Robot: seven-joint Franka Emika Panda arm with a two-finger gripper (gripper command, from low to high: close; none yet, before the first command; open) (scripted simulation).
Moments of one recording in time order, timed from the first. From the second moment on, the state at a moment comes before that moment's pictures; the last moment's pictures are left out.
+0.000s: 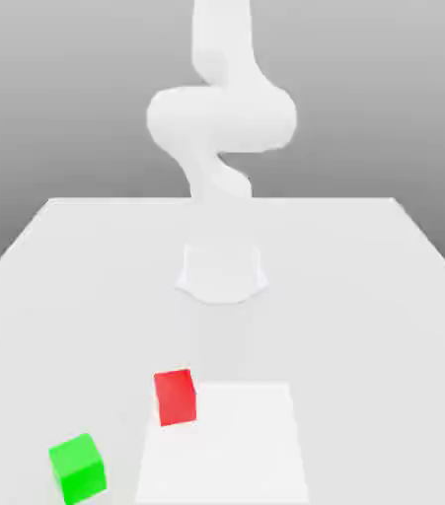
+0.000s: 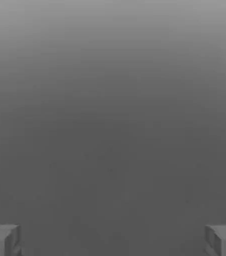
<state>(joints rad) -0.06 -0.72 0.04 -2.35 -0.01 2.35 0.92</state>
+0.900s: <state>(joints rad) -0.38 0.08 0.19 -2.82 -0.06 2.91 1.98</state>
